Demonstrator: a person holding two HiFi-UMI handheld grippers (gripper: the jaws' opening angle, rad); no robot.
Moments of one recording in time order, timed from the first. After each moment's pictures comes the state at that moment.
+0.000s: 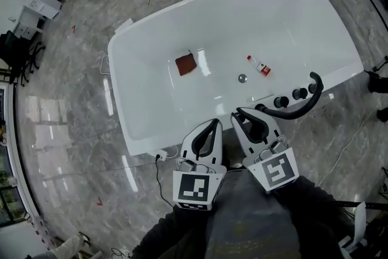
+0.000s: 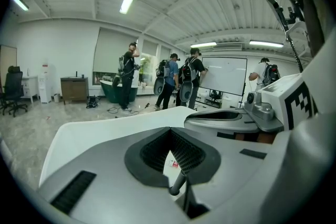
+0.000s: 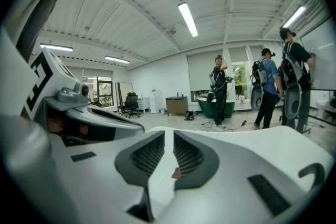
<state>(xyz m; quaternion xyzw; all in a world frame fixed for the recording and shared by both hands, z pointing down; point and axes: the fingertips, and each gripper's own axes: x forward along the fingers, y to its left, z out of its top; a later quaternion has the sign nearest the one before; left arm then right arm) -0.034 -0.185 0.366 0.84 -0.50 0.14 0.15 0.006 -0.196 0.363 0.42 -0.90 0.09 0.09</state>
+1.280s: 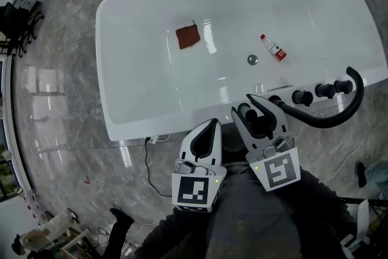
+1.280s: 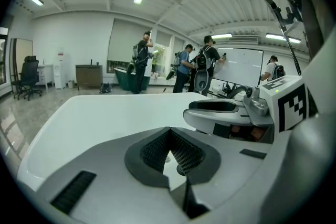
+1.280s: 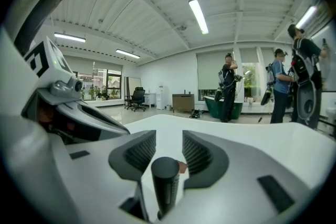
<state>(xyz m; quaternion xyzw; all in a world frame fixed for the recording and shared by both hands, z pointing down) -0.047 -0.172 0.529 0.79 -0.56 0.15 0.20 0.001 -0.207 0.514 0.38 -0.92 0.04 0.11</state>
